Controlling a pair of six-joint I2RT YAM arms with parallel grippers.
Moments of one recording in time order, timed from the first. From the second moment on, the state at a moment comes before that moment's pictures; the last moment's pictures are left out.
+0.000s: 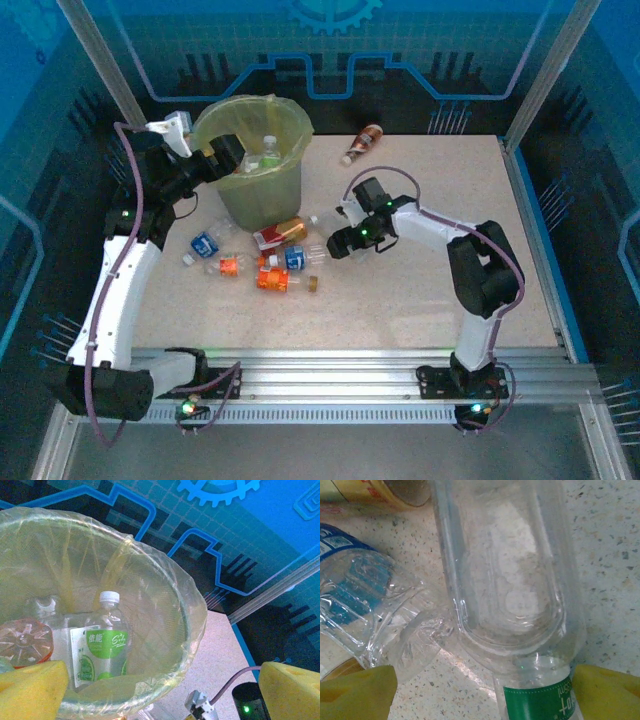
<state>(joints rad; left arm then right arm) -0.02 1.17 1.32 -0.42 0.34 -0.53 0.51 1.86 1.27 -0.57 -0.29 0.06</state>
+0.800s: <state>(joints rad) -0.02 1.18 1.31 -0.40 0.35 -0.54 0.54 1.95 1.28 -0.60 -0.07 0.09</state>
